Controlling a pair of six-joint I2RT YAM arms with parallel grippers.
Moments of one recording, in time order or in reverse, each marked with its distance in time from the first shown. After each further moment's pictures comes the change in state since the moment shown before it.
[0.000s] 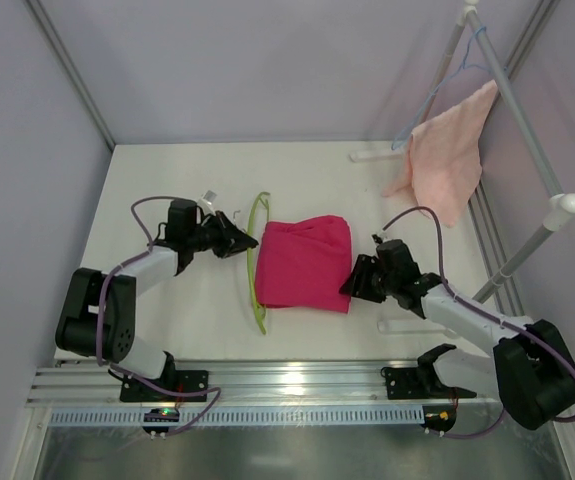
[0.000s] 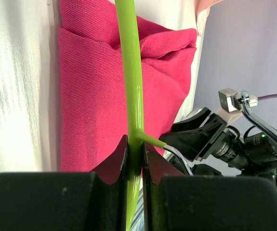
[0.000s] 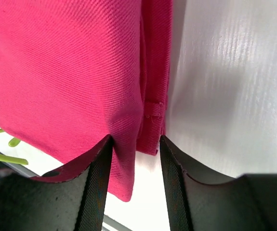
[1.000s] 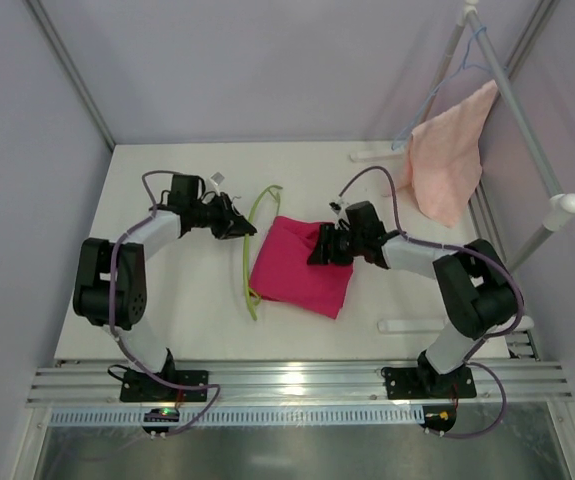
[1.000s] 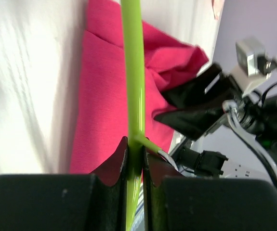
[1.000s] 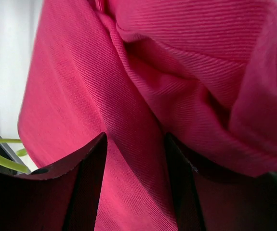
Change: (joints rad) left arm 0.036 0.186 0.307 -0.330 0.109 0.207; right arm 0.005 0.533 0.492 0.043 -0.215 -0.290
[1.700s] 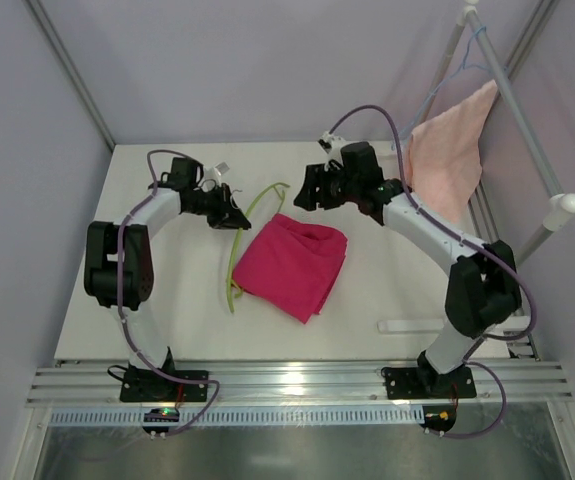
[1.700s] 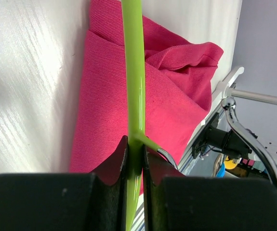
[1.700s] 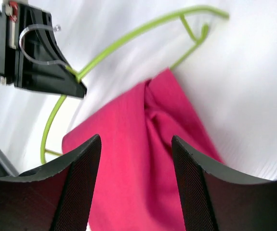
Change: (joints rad) left arm 0.048 0.186 0.307 -0.344 0.056 0.362; right arm 0.030 -0.070 0.351 -0.160 0.124 -0.044
